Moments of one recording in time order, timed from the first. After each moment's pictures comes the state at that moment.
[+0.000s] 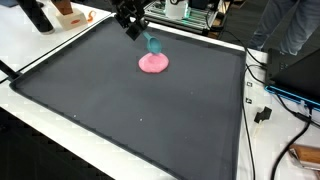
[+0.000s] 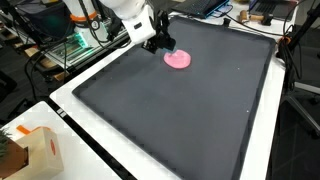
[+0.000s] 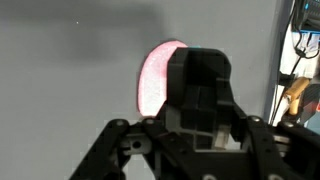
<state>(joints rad) -0.12 0.11 -0.10 -2.34 0.79 2.14 -0.75</state>
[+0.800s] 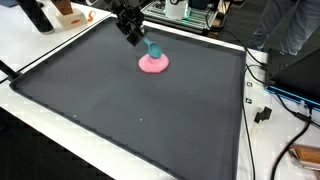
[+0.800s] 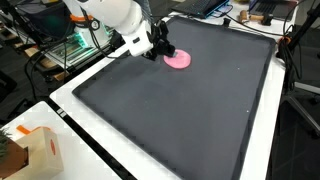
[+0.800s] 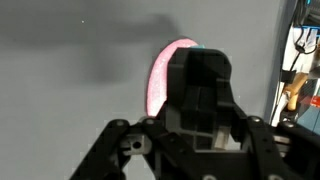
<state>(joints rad) -0.14 0.18 -0.10 -2.34 0.88 2.16 -0.86</state>
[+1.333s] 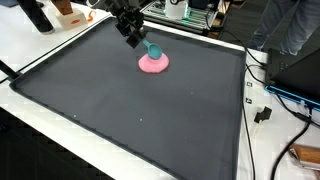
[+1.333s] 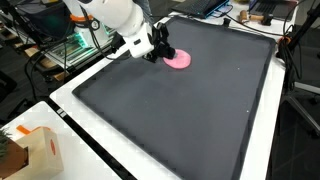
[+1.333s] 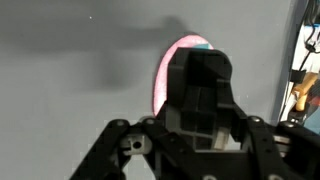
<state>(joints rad) -0.14 0.19 -0.09 -2.34 0.88 2.20 -0.86</state>
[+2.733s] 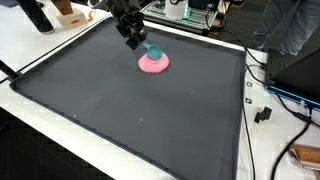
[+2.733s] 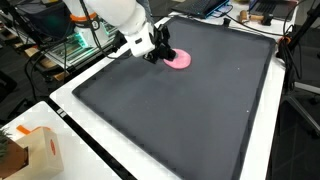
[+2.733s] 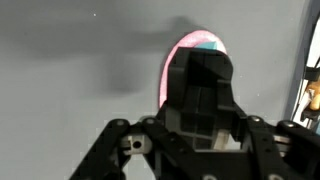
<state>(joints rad) -0.13 0.19 -0.07 -2.35 0.87 2.27 -0.82</state>
